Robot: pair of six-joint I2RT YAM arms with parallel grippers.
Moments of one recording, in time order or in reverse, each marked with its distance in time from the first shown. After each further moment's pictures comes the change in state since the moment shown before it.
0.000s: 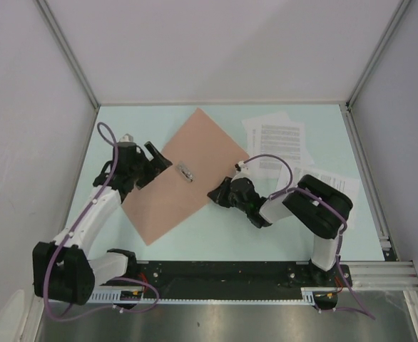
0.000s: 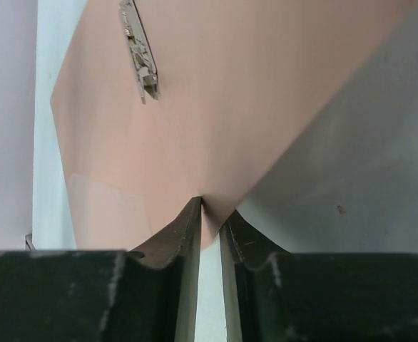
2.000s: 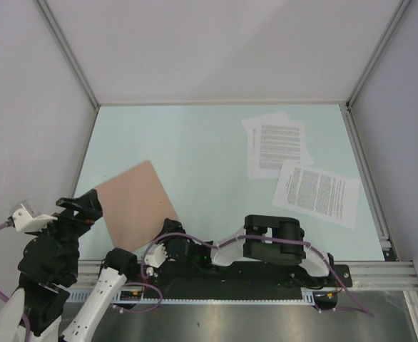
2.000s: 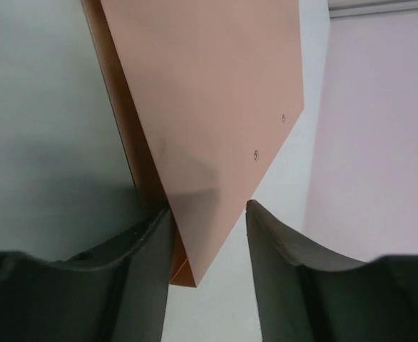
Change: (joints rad) left arm -0.189 -0.937 0.256 -0.619 -0.713 0.151; right arm 0.629 0.314 0.423 -0.109 0.433 -2.022
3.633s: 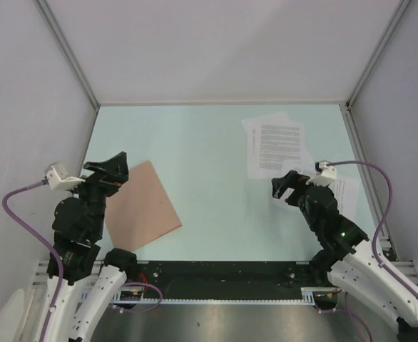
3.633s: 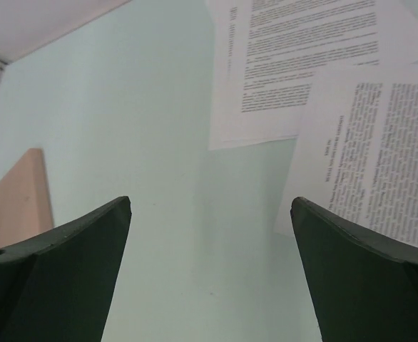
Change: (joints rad) left arm 0.068 0.164 -0.290 0.678 0.276 -0.129; right arm -0.842 -1.609 -0.591 -0.906 -0.106 1.680
